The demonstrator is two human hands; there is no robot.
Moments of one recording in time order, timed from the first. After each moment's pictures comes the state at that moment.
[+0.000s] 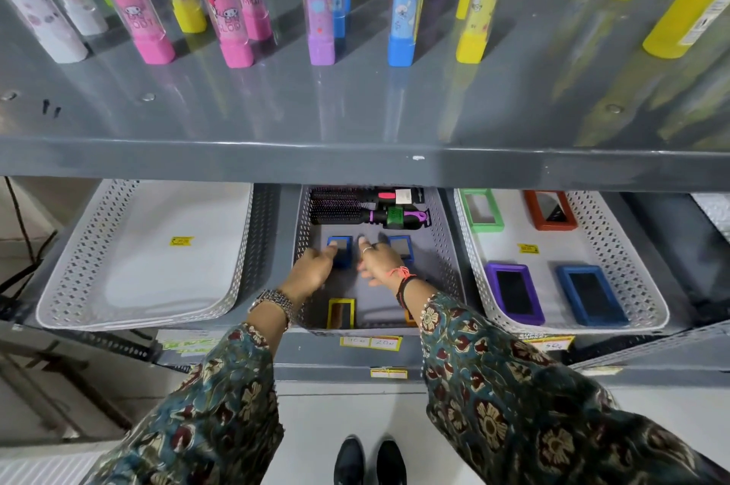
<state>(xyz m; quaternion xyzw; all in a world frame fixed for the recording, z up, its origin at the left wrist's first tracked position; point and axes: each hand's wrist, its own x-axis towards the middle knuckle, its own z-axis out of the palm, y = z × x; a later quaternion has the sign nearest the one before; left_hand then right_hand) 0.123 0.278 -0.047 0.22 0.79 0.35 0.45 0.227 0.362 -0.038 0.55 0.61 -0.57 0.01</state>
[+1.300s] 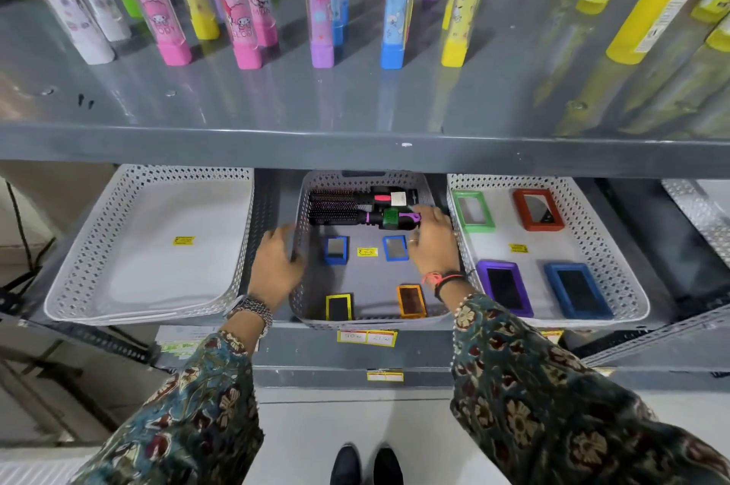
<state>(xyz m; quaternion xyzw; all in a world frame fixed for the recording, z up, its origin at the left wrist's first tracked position) 0.112 0.235 -0.010 0.40 0.84 0.33 0.14 0.299 0.384 -0.002 0.50 0.82 -0.20 -0.20</state>
